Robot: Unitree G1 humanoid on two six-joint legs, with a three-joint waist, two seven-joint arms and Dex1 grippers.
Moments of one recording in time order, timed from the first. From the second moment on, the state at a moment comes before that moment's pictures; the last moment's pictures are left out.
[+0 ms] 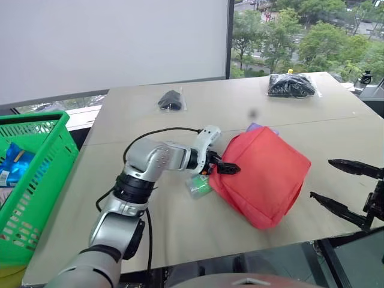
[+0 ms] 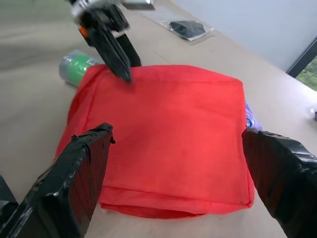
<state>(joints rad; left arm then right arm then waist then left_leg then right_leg) -0.72 0.37 -0.30 0.00 -0.62 1.25 -0.52 0.49 -0.79 -0.71 -0.70 0.67 0.34 1.02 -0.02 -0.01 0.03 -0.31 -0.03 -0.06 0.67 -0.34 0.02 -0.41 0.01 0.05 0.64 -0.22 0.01</state>
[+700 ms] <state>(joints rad) -0.62 0.36 0.41 -0.13 -0.99 1.17 -0.44 0.34 -0.79 -0.63 -0.69 0.71 0.33 1.00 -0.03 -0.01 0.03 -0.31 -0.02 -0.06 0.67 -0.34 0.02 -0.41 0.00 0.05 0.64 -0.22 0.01</state>
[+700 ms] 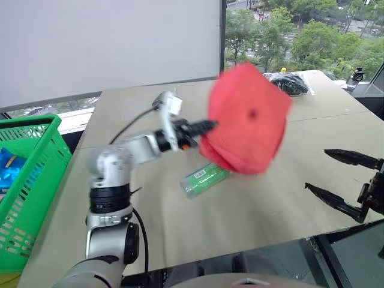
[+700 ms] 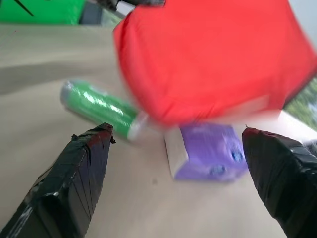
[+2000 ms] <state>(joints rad) -0.16 0.80 0.39 -0.32 -0.99 1.16 -0.26 0.06 -0.80 -0.35 -0.56 0.67 0.30 1.00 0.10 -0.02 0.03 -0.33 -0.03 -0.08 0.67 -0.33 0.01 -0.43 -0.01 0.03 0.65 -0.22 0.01</state>
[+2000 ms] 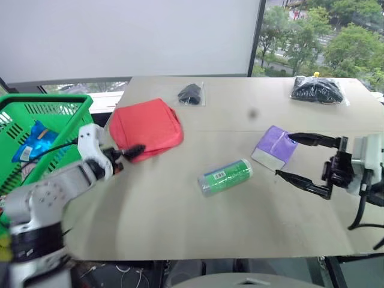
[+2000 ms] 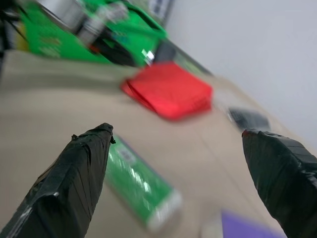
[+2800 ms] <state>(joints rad) -0.63 0.70 -0.61 -0.16 -0.33 0.93 -0.78 0.36 -0.89 -0.55 -0.74 0.72 0.47 0.99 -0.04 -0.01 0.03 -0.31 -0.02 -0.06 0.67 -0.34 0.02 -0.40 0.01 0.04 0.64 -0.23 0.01</state>
